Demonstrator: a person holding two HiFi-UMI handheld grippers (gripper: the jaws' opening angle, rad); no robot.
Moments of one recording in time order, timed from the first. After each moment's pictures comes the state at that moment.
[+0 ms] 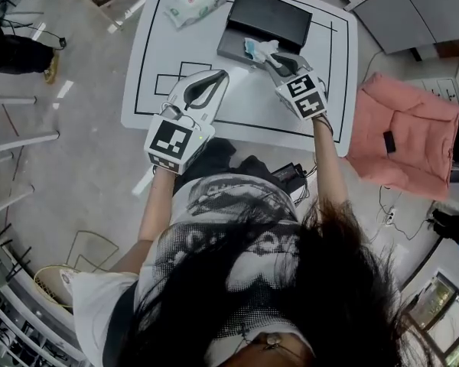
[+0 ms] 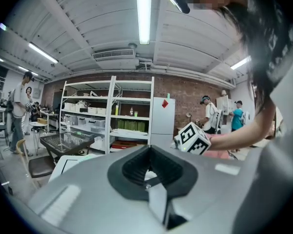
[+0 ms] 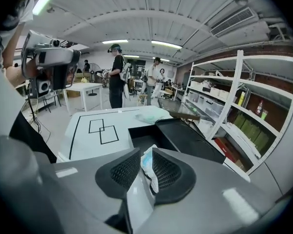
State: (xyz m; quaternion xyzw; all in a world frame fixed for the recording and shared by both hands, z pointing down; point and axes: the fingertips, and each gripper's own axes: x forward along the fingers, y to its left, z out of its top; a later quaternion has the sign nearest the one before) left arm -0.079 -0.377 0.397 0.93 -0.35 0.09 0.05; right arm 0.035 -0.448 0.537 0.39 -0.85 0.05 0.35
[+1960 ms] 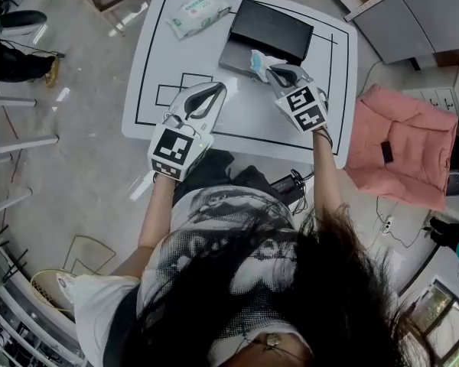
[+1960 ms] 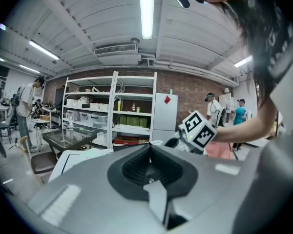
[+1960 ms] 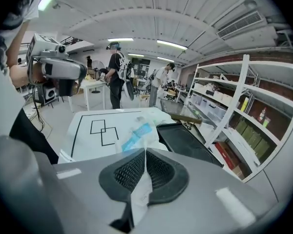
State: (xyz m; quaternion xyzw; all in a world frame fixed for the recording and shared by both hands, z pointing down) left arm -0.087 -0.388 0.416 0.92 -0.36 0.11 0.07; right arm 0.026 -0.453 0.521 0.37 -0.85 0.02 0.37
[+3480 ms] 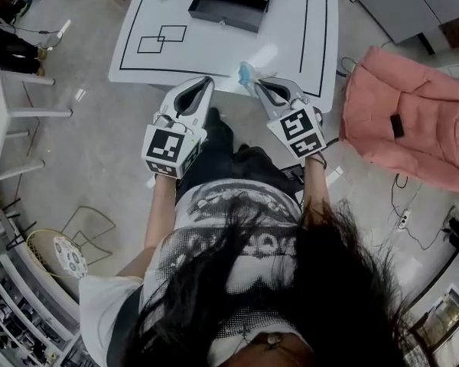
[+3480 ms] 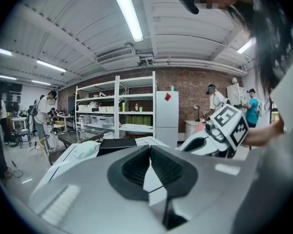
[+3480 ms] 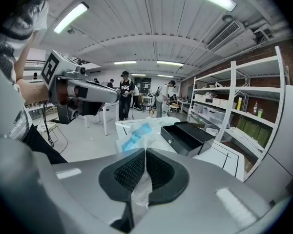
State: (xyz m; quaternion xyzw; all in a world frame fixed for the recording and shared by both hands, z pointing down) left arm 0.026 -0.177 0.406 0.89 -0.44 0.13 0.05; right arm 0.118 -0.185 0.485 0.35 -0.90 0.03 0.26
